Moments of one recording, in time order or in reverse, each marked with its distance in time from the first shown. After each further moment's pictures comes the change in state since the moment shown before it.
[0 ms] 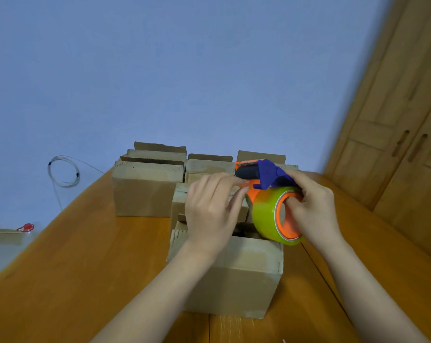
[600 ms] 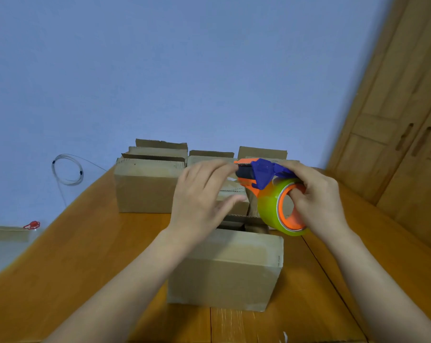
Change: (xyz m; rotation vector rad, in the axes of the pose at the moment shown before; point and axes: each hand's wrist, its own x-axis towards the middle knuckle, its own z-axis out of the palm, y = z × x) left_hand 0.011 -0.023 -0.018 0.031 -0.169 0.193; right_hand 0.004 0.009 -0.007 -0.067 -0.050 -0.110
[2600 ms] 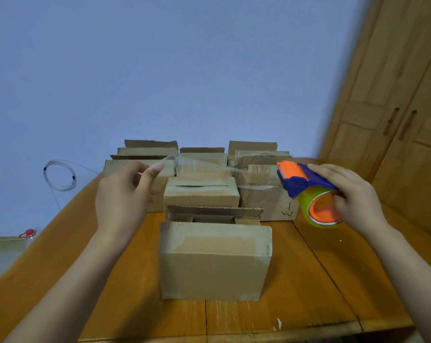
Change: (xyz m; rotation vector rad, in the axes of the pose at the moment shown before) left_hand -0.002 -0.029 -0.068 -0.085 -0.104 -0.699; right_hand -0.034 0.097 -0.046 -0.223 -0.050 -0.031
